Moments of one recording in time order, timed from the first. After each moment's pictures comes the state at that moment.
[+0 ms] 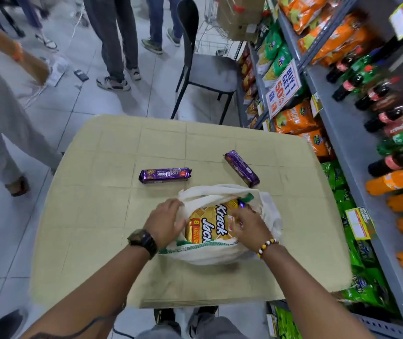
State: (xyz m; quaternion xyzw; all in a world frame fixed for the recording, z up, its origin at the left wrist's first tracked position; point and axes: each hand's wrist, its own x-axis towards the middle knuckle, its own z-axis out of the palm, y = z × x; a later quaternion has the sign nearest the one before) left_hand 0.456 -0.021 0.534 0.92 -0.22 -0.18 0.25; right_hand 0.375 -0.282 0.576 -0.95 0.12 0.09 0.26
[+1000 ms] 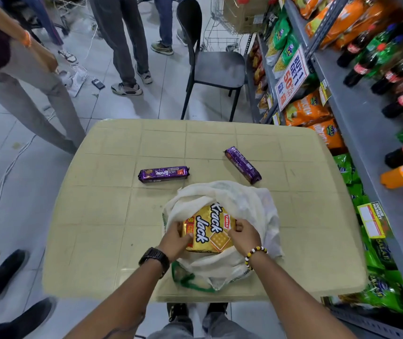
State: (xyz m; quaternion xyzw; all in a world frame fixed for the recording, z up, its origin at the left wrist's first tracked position) left_hand 0.395 -0.068 0.528 0.78 0.08 -0.38 0.49; right_hand 0.350 -0.290 0.541 -0.82 0.34 0.18 0.43
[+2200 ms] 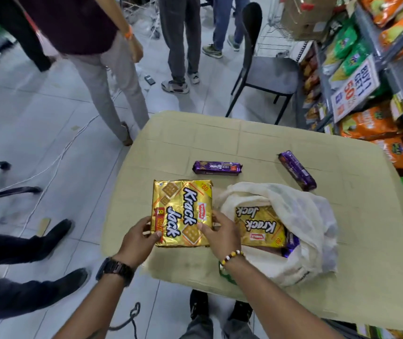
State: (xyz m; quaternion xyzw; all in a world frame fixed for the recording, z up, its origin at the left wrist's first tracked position) left_hand 0.365 0.143 0.569 0.82 0.19 -0.21 0.49; right_hand 0.364 -0.085 0.574 -0.84 0.18 0.11 0.50
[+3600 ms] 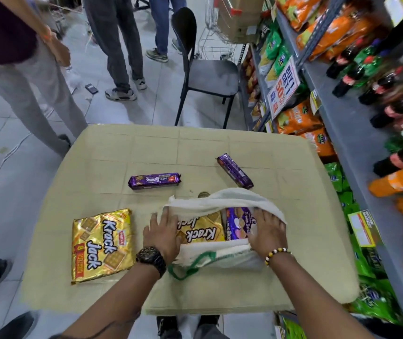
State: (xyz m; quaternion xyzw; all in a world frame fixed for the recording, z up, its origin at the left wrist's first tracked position) left_hand 0.415 -0.087 0.539 0.96 -0.13 -0.25 0.04; right_hand 0.353 -0.375 0.547 -0.97 0.20 0.10 0.05
